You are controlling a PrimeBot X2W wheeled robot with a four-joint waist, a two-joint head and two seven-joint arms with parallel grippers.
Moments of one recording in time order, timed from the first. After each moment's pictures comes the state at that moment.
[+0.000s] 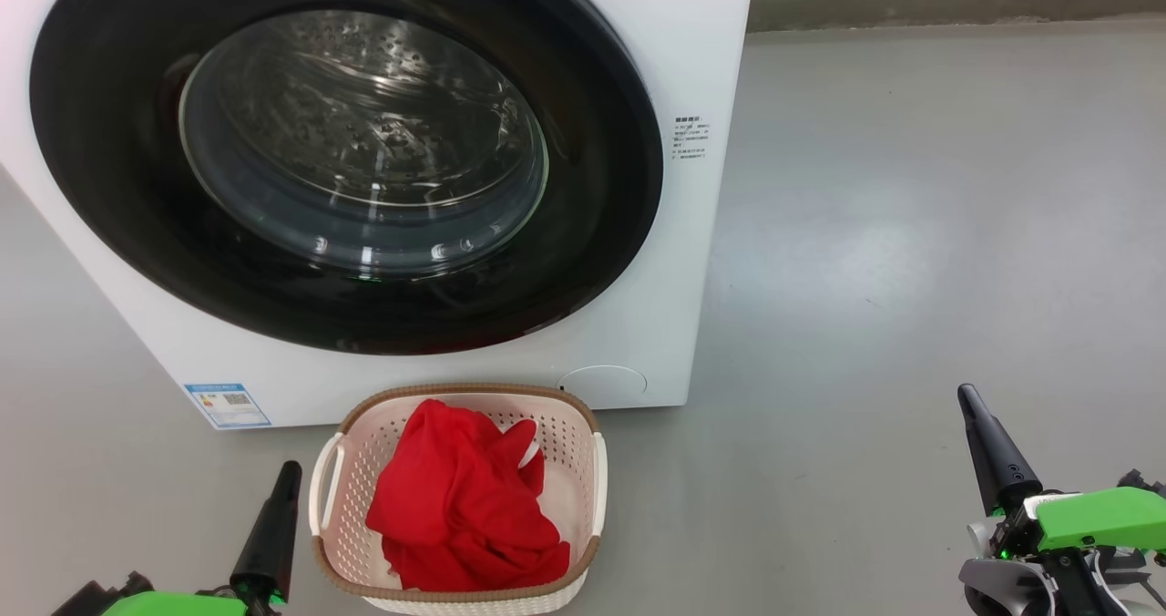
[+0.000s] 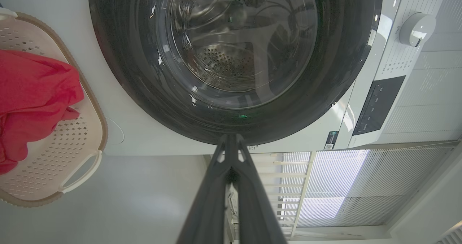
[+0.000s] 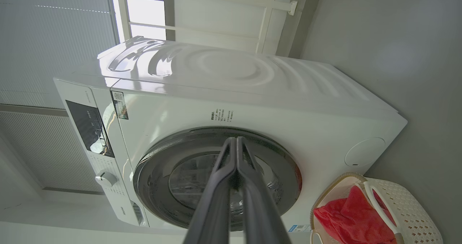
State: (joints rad) left arm -0.07 0.04 0.08 0.27 -1.60 -0.12 0.11; right arm -0.07 -0.05 -0.12 0.28 1.61 0.13 0.11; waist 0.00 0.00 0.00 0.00
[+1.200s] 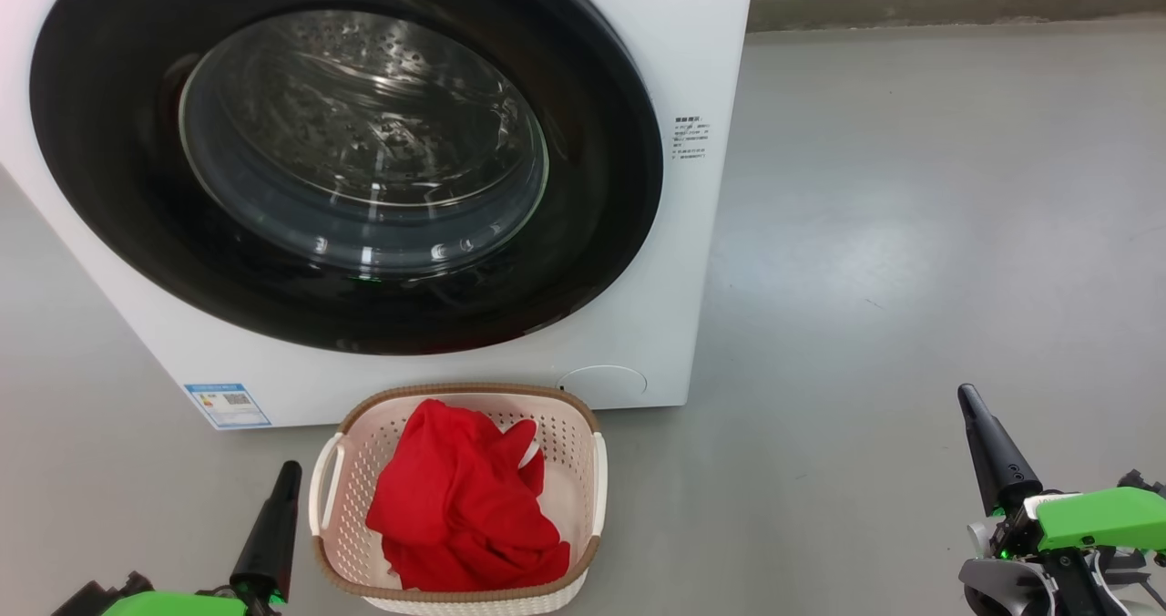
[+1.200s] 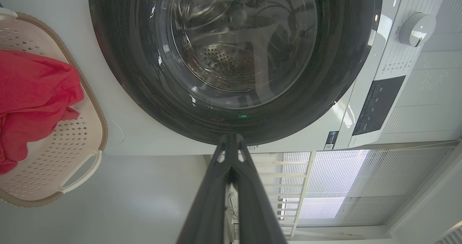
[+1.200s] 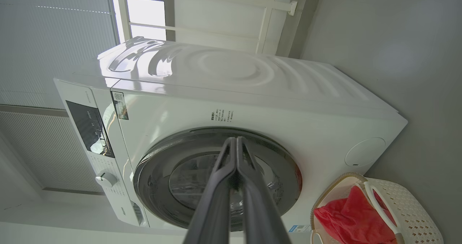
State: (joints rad) left arm -0.07 0.04 0.08 0.27 -1.60 -0.12 0.11; right arm -0.07 -0.05 -0.13 0.28 1.61 0.13 0.11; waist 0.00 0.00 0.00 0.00
